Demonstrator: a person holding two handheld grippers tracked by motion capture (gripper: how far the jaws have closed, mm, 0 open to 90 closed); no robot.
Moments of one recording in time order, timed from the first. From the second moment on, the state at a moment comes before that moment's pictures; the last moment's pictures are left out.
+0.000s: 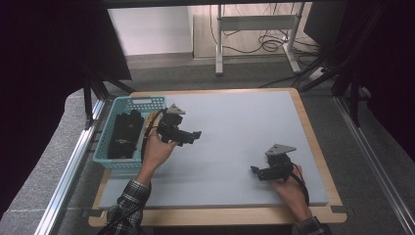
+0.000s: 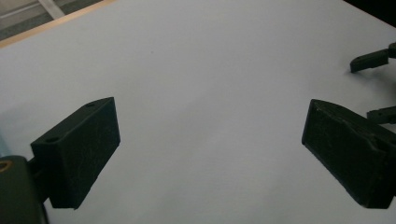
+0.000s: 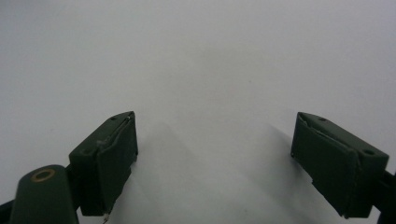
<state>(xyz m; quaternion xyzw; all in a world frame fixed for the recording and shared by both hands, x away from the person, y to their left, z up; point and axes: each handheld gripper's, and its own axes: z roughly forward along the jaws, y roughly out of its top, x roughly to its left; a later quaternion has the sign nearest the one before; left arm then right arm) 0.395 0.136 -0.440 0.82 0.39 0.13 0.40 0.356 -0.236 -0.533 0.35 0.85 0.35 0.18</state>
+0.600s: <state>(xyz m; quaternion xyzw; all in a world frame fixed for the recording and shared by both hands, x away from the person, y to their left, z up) 0.359 0.108 -0.459 0.83 0.35 0.13 0.41 0.355 -0.236 -0.533 0.35 0.85 0.35 0.18</state>
